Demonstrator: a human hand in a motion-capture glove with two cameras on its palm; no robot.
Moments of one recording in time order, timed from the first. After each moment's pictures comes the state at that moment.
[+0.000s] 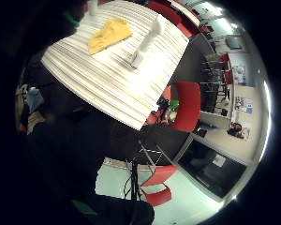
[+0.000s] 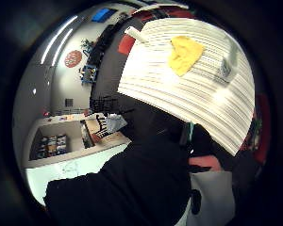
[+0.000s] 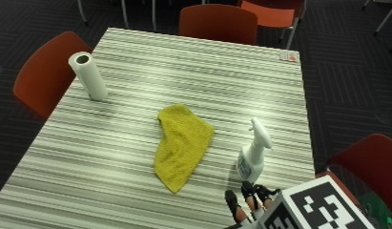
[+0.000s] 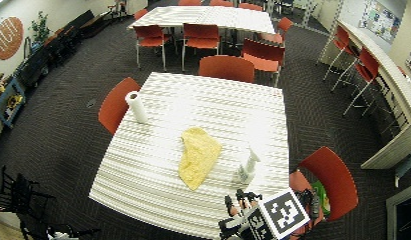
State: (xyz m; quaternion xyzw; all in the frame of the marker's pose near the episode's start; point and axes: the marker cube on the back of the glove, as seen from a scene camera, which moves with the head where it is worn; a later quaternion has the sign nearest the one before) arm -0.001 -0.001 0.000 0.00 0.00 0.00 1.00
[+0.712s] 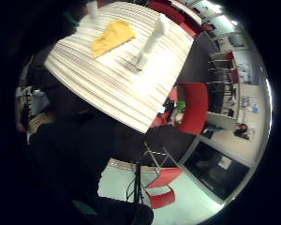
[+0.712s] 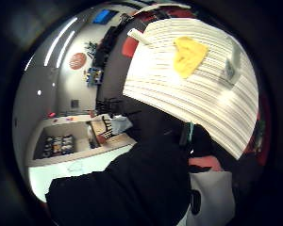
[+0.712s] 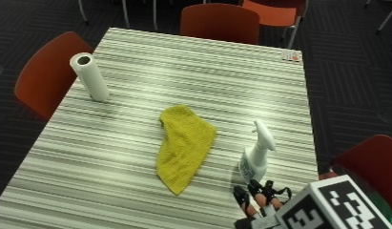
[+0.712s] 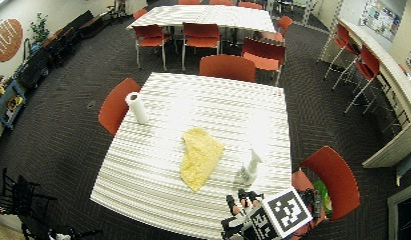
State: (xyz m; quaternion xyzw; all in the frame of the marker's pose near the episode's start) arm 0.005 0.000 0.000 0.00 -0.03 0.00 1.00
